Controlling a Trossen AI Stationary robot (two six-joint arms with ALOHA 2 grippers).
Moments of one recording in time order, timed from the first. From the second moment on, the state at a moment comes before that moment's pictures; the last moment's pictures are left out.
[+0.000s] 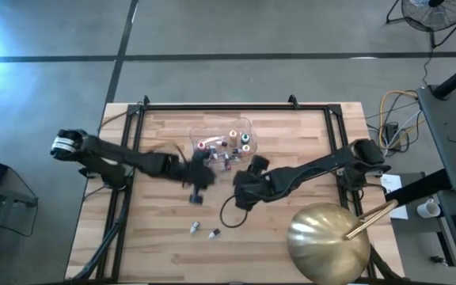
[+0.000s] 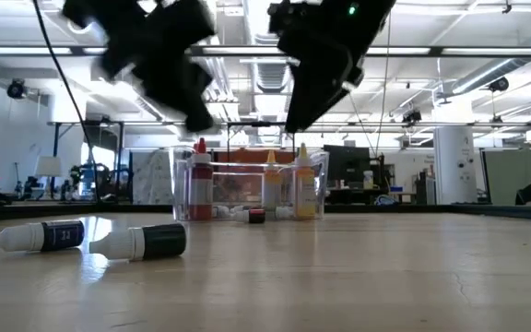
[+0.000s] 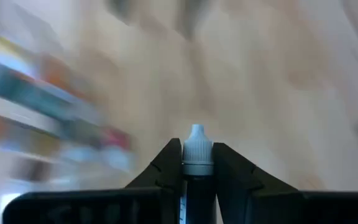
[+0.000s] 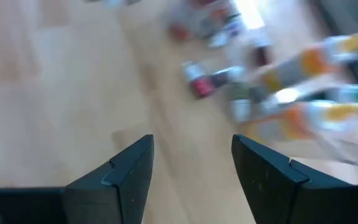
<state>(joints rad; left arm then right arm) -0.14 1.40 0.86 -0.25 -0.15 0.12 0.26 1.86 1.42 -0.72 0.55 0.46</state>
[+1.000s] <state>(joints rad) 0.18 1.29 1.07 -0.45 0.06 -0.17 0.26 1.78 1.36 -0.72 0.50 0.46</state>
